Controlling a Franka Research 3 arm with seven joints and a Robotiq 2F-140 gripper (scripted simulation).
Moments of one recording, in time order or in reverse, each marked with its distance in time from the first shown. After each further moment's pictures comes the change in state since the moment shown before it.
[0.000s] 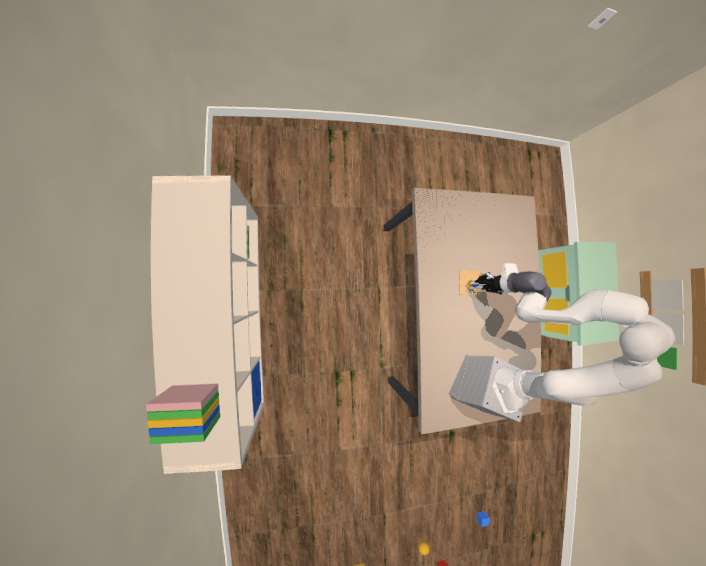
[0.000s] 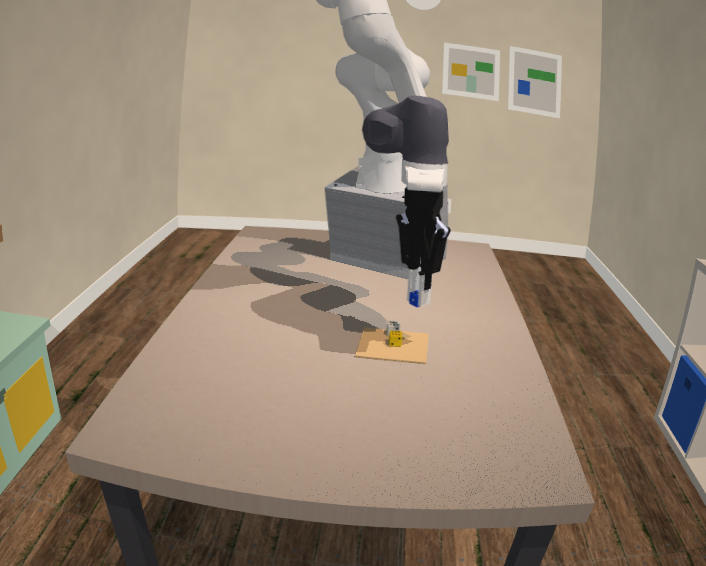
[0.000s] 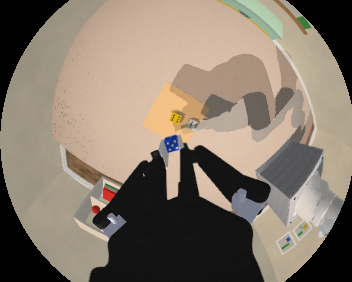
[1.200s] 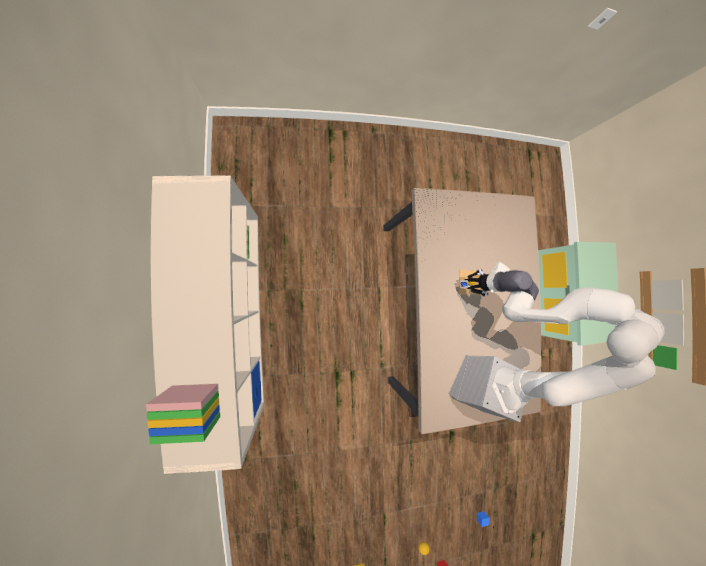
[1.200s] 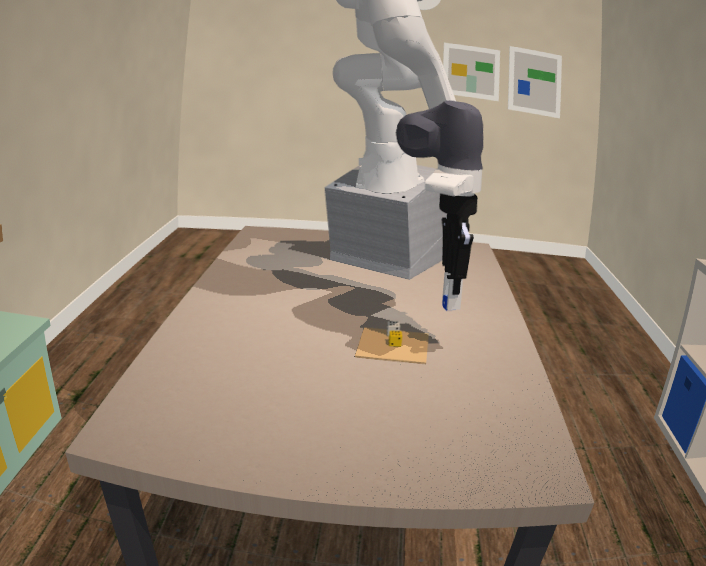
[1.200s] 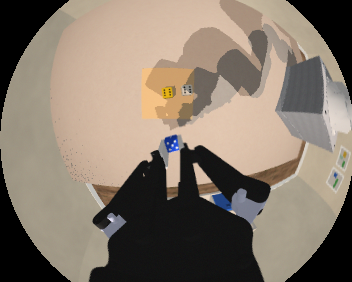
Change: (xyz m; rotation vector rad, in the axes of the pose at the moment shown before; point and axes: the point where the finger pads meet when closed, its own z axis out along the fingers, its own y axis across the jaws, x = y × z) arm -0.046 -0.049 0.004 -0.004 0.005 0.514
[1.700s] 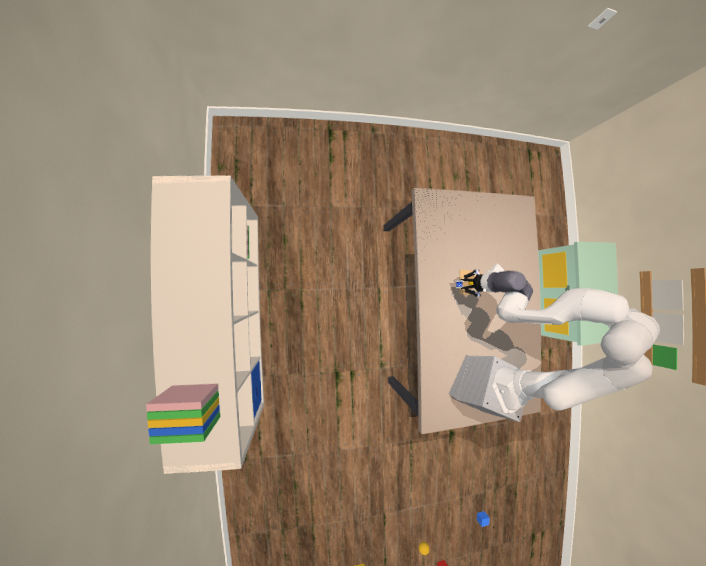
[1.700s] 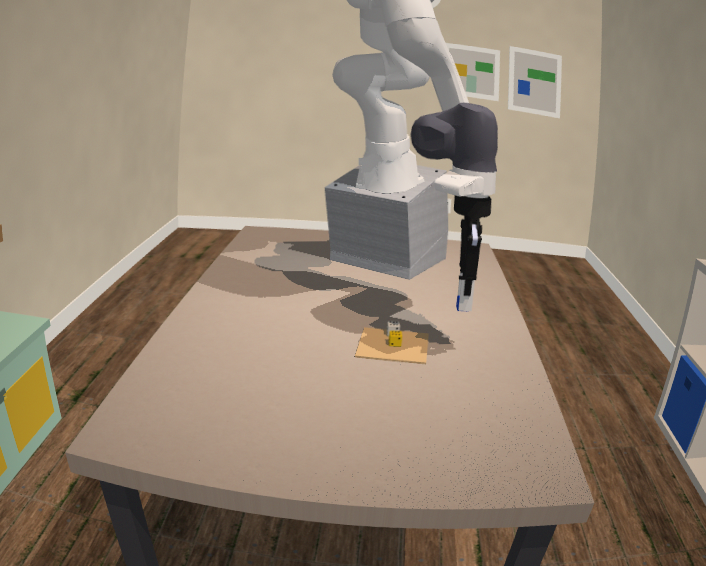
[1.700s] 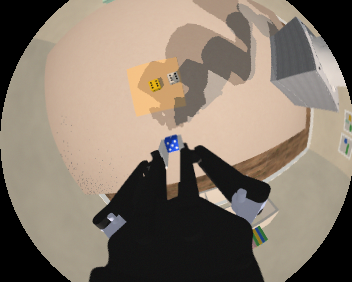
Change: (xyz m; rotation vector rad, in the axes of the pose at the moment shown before) arm -0.028 -0.005 0.001 0.000 0.005 0.217
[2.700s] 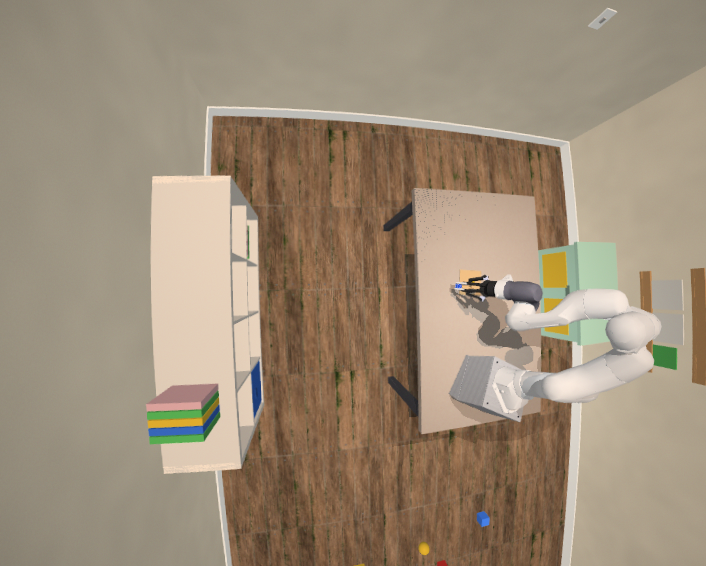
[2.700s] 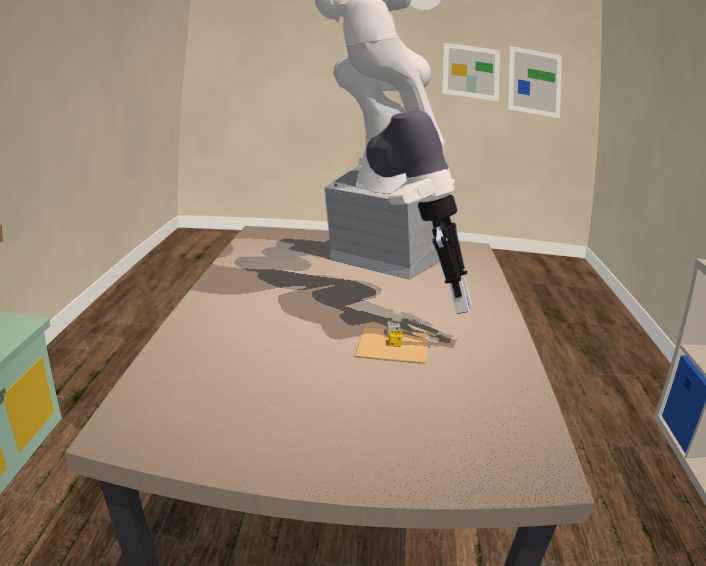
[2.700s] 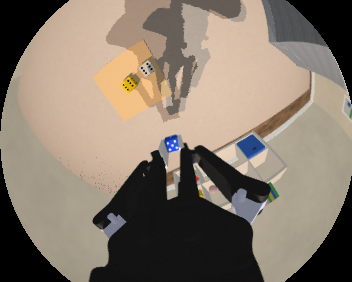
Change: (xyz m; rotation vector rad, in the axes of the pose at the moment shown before) arm 0.008 0.013 0.010 0.062 -0.337 0.268
